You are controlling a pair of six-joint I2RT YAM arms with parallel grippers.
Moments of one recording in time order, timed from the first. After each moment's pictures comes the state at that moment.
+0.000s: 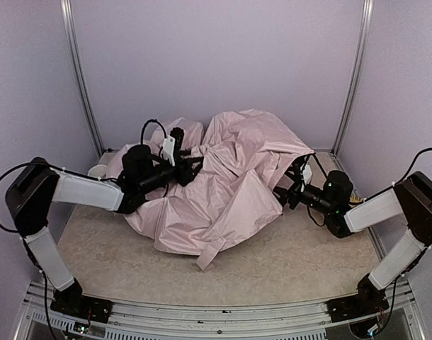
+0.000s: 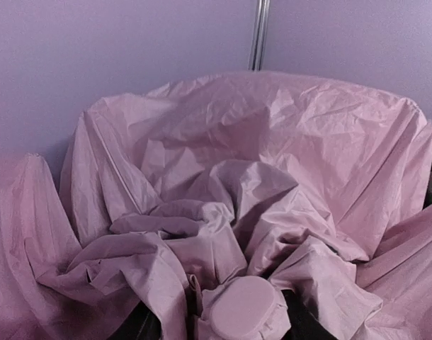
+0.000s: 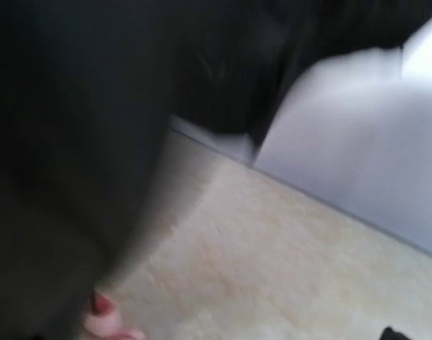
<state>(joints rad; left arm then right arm) -0.64 1.68 0.95 0.79 0.24 -0.08 0.42 1.57 0.49 1.10 -0.44 -0.07</state>
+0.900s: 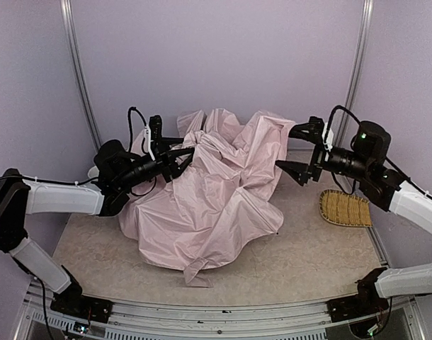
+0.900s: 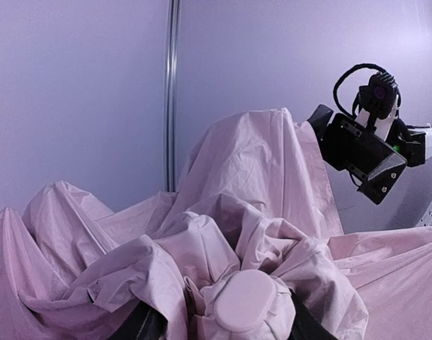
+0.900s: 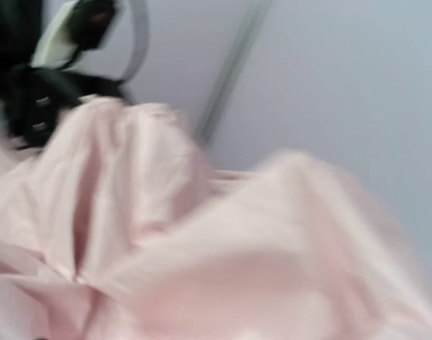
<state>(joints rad) -0.62 1.53 0.83 0.99 0.50 -0.15 0.45 1.04 0.87 0.22 -0.63 -0.43</state>
